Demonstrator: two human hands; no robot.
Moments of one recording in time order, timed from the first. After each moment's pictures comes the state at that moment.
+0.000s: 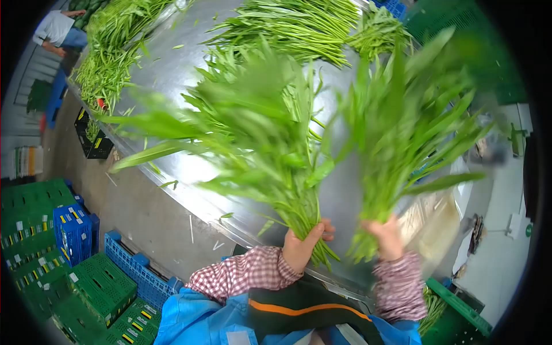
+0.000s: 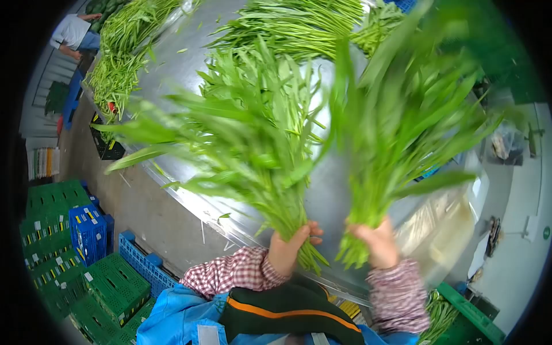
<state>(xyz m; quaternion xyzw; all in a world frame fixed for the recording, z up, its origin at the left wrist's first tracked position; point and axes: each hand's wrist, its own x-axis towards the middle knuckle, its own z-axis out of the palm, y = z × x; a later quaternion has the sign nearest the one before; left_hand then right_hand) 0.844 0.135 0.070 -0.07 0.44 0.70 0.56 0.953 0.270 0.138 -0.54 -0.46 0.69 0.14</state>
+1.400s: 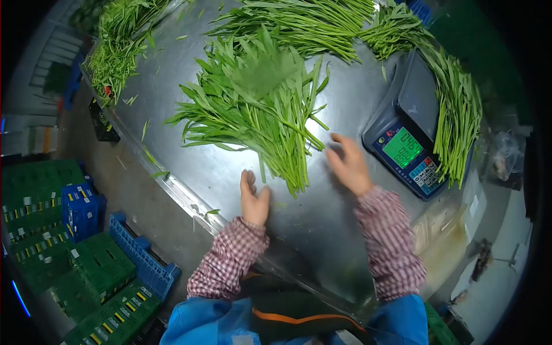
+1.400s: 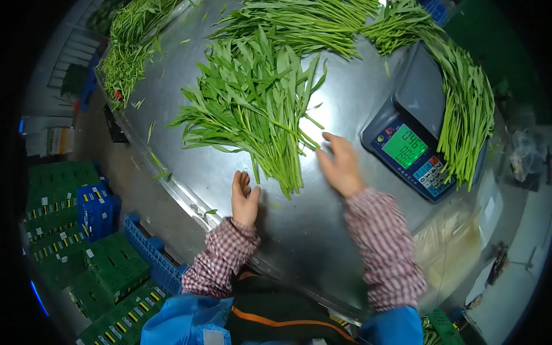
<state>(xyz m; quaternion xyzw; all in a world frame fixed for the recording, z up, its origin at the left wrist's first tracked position) 0.781 0.157 -0.057 0.07 0.77 0.57 0.28 0.882 0.379 -0.028 -0.31 -0.83 0.42 0.18</state>
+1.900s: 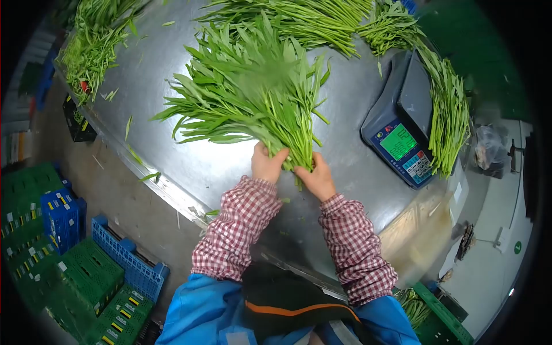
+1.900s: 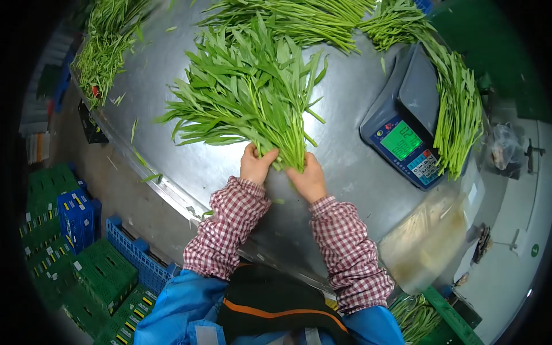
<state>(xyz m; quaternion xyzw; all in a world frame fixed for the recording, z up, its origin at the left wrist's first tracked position) 0.731 0.221 -0.073 0.00 0.65 0.66 0.39 0.850 0.295 -0.055 -0.43 -0.78 0.44 0.10</state>
